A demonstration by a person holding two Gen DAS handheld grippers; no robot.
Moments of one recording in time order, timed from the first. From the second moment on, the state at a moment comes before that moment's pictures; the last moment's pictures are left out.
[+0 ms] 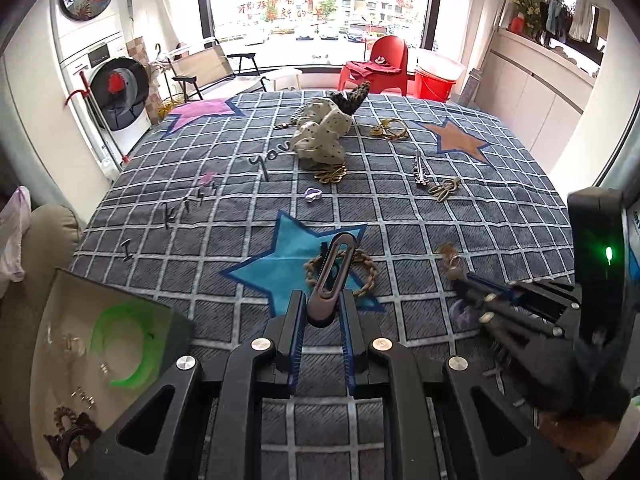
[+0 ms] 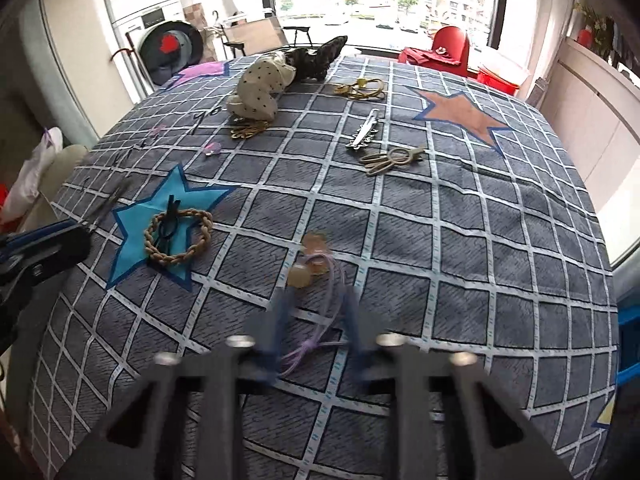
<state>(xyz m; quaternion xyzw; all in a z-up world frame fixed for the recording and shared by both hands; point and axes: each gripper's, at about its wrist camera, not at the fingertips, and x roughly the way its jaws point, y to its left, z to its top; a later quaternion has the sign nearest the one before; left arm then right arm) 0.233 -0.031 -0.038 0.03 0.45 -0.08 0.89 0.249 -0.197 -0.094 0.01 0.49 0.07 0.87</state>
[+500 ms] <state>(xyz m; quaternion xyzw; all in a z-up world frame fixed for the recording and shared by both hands) 0.161 0.030 -0.005 -0.01 0.42 -0.05 0.90 0.201 -0.182 -0.035 0.07 0.46 0.13 0.87</state>
